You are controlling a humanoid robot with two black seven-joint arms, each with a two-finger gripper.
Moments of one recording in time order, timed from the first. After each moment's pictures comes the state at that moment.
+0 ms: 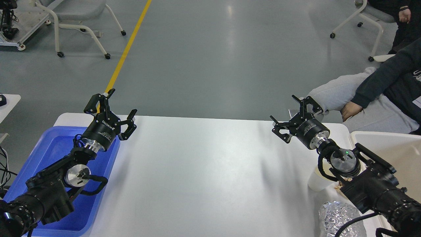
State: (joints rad) left arm -0.66 0.33 -0.60 -0.46 0.07 -0.61 -0.61; right arm 0.71 -0.19 0.77 0.53 0.22 0.38 0.01
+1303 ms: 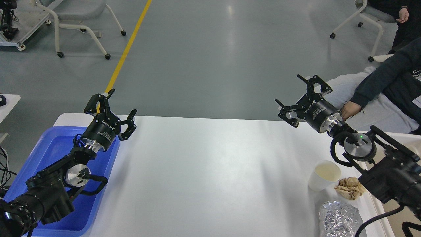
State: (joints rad) left arm -0.66 0.33 -0.60 -0.46 0.07 -0.61 -0.61; right arm 0.74 -0.39 0.76 0.83 0.17 0.27 0.01
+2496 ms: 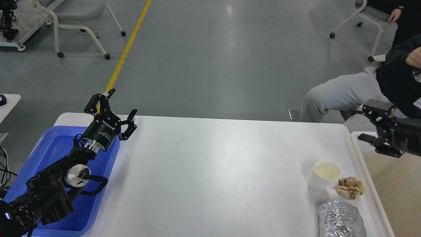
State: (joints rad) left arm -0.65 0.33 -0.60 -0.46 0.08 -0.61 -0.61; right arm 0.78 -1.14 0.37 1.35 -0.50 0.26 0.01
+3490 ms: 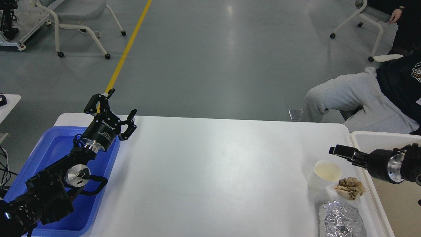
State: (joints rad) left arm -0.65 0.33 -0.60 -0.46 0.08 -0.61 -0.61; right arm 0.85 -0.96 0.03 1.24 -0.97 0.06 0.09
